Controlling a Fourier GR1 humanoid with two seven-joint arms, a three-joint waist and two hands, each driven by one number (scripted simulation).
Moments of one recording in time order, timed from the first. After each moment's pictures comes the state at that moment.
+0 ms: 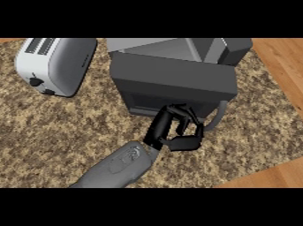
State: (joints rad) left arm -0.67 0.00 -0.85 -0.98 0.54 0.51 -0.39; right arm 0.21 -0.35 -0.26 -1.81 -0.23 0.50 -0.56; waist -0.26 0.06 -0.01
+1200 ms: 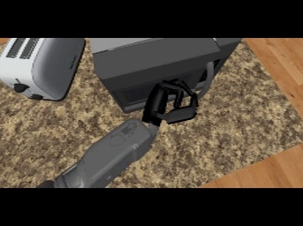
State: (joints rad) left arm -0.84 0.00 -0.79 -0.80 0.82 0.50 -0.51; right arm 0.10 -0.48 -0.34 -1.80 -0.38 0.54 -0.44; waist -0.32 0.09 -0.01
